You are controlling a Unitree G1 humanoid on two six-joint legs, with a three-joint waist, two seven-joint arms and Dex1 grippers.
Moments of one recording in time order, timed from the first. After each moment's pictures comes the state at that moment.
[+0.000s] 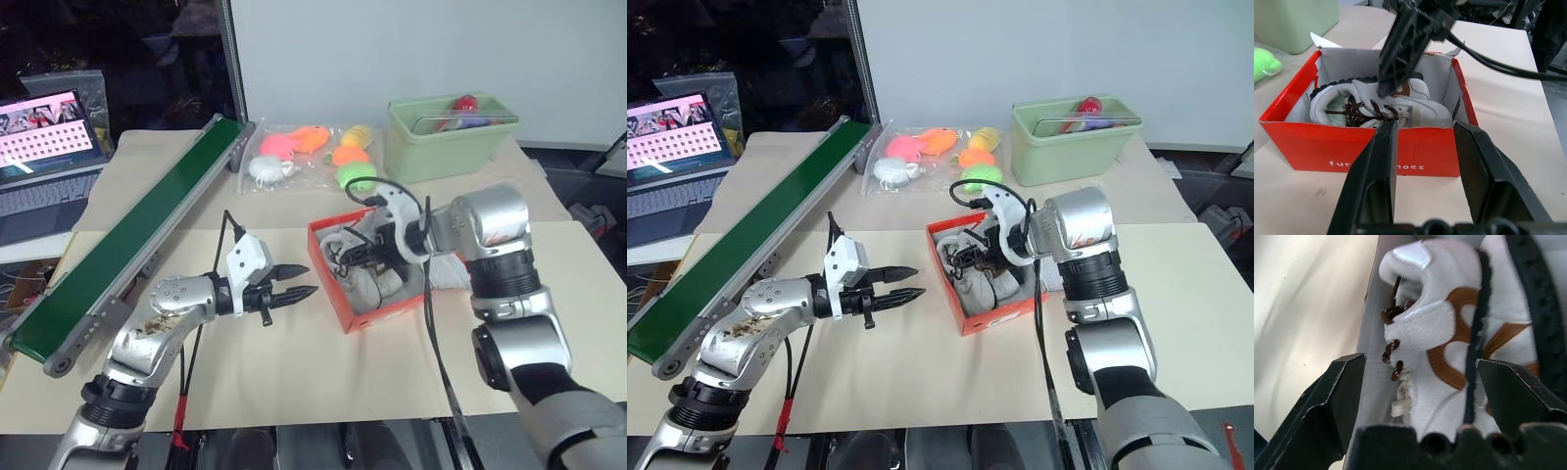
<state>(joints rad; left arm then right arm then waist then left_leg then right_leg) -0.32 0.57 -0.13 -0.32 -0.43 0.48 -0.88 -0.99 -0.36 0.10 0.17 0.30 1.58 0.61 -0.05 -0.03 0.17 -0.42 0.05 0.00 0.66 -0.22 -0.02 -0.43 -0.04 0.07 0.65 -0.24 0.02</state>
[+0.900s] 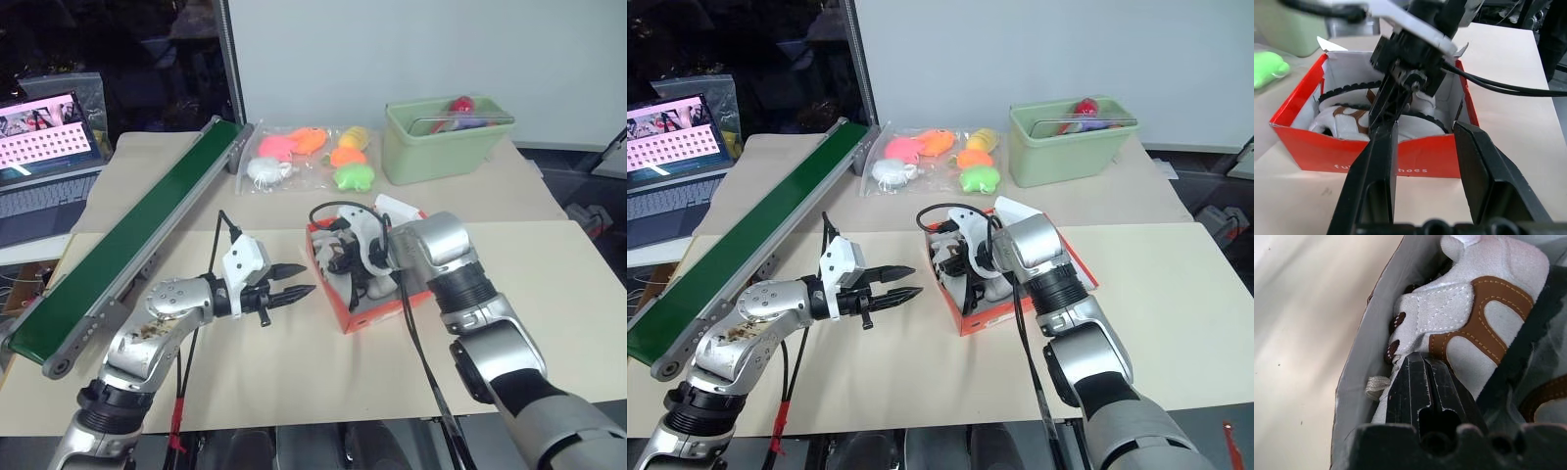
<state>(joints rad) -0.28 0.58 -0.11 -0.37 -0.43 0.50 -0.85 -0.98 -0.29 0.30 0.32 0.27 1.29 0.61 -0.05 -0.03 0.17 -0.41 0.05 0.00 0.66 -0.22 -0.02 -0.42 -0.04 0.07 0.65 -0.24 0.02</state>
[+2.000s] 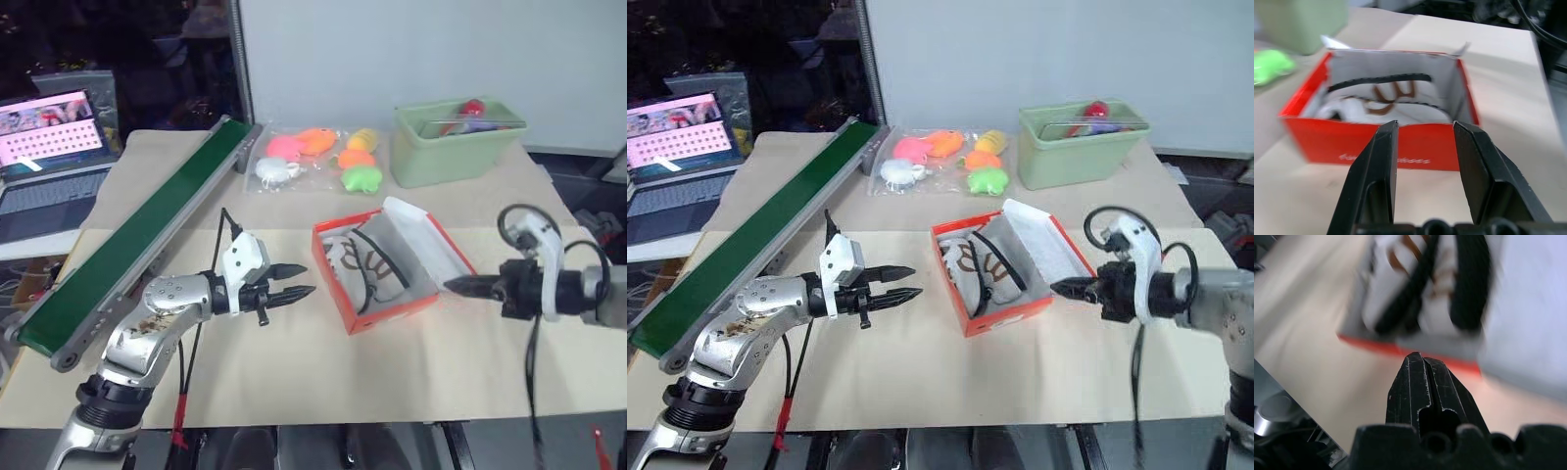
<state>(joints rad) -0.31 0.59 -0.13 -0.34 -0.43 0.47 -0.93 -0.27 -0.88 -0.35 -0.40 0.66 1.38 0.84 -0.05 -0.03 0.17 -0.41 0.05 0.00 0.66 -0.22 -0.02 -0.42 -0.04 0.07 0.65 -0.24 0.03</state>
